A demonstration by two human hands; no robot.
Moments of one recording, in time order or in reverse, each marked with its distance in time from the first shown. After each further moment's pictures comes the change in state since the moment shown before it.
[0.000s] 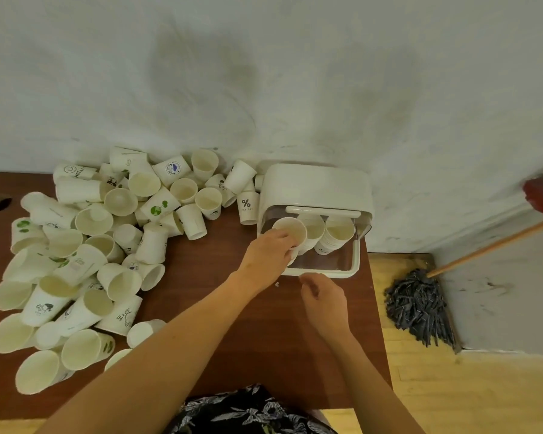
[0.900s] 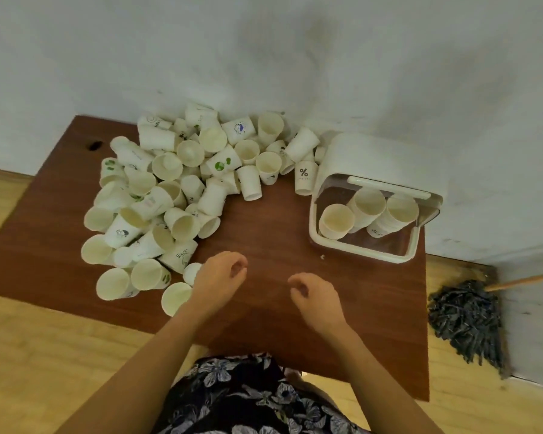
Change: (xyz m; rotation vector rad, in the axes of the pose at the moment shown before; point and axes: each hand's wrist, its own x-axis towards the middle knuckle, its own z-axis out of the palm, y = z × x) left_hand -0.194 -0.076 -0.022 -0.053 0.050 -0.581; right_hand -0.050 -0.019 0.063 -0.108 -0.472 -0.205
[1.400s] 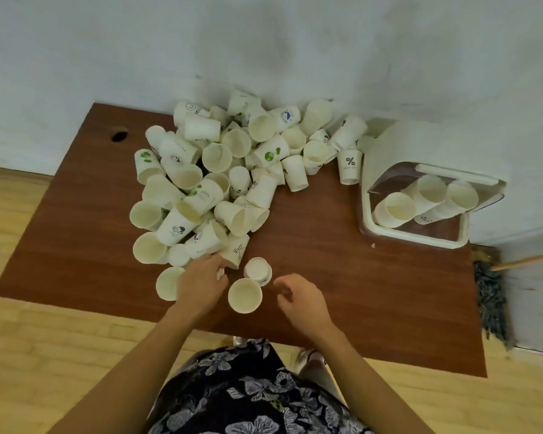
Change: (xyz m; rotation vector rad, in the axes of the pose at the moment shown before) left_hand -0.021 -0.171 -0.071 0.144 -0.033 -0.111; right_hand 0.017 -0.116 0.146 -0.059 -0.017 0.001
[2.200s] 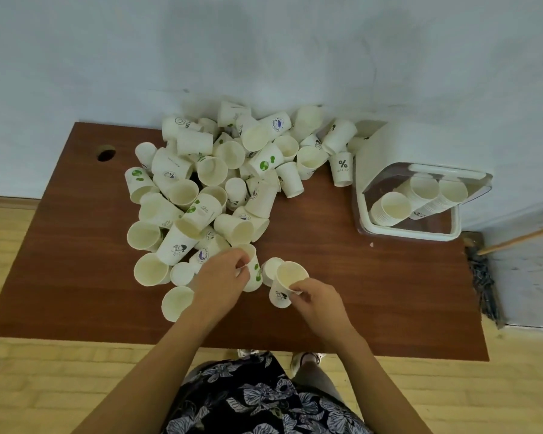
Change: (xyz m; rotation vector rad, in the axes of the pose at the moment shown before) left_hand 0.014 0.038 -0.045 -0.185 0.010 0.181; right_hand -0.007 -0.019 -0.020 0.045 0.107 0.076
